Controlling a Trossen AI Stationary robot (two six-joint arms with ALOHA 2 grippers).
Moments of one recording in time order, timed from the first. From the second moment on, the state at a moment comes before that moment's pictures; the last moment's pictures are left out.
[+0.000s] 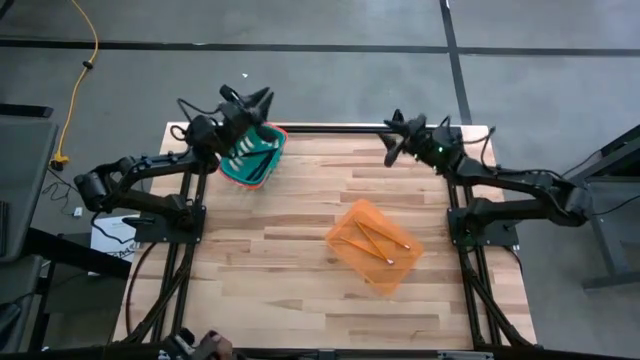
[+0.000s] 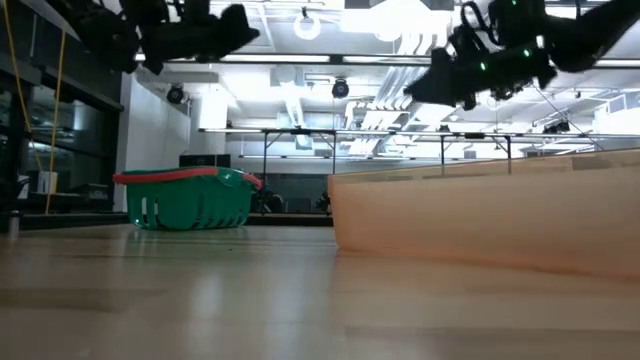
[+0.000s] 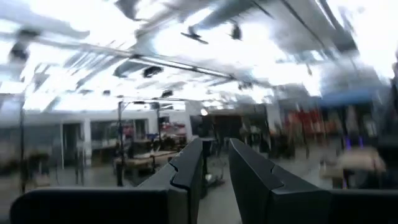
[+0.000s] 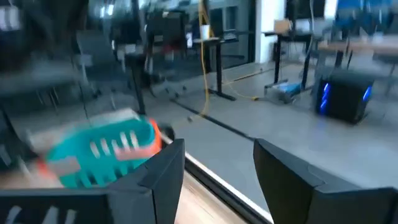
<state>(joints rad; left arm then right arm) 0.77 1.24 0.60 1.10 -0.04 0.16 -0.59 1.07 0.48 0.57 0.05 0.02</state>
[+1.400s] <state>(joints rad) 0.79 1.23 0.61 0.92 -0.22 -0.53 -0.75 0.41 0.41 0.10 -0.16 0.53</state>
